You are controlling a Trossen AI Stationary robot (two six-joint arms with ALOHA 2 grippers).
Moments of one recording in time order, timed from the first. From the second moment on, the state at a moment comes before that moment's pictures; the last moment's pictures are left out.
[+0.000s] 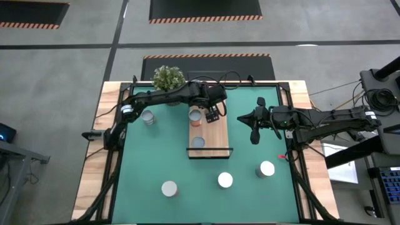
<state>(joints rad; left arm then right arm) 0.22 2.16 2.12 -1.08 -0.30 -0.01 0.04 0.85 0.73 -0.21 0.26 0.08</state>
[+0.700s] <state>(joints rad) -0.07 1.72 1.83 -0.78 -0.38 0.11 0.04 0.85 0.73 -0.21 0.26 0.10</state>
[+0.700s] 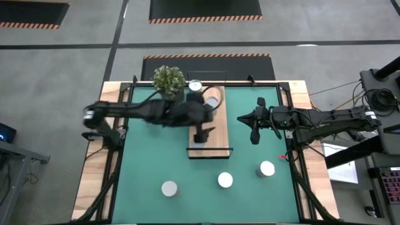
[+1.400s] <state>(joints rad) -0.22 1.04 0.87 0.04 -0.77 0.17 0.00 1.16 0.89 -0.21 0.25 0.23</state>
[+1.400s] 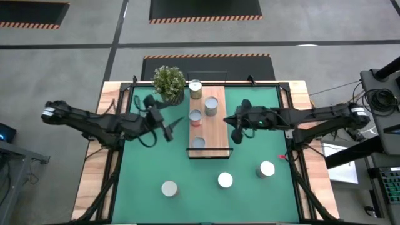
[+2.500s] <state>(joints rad) -0.22 0.81 0.66 0.20 -0.77 0.22 -0.42 1.83 1.61 -0.72 -0.19 -0.26</state>
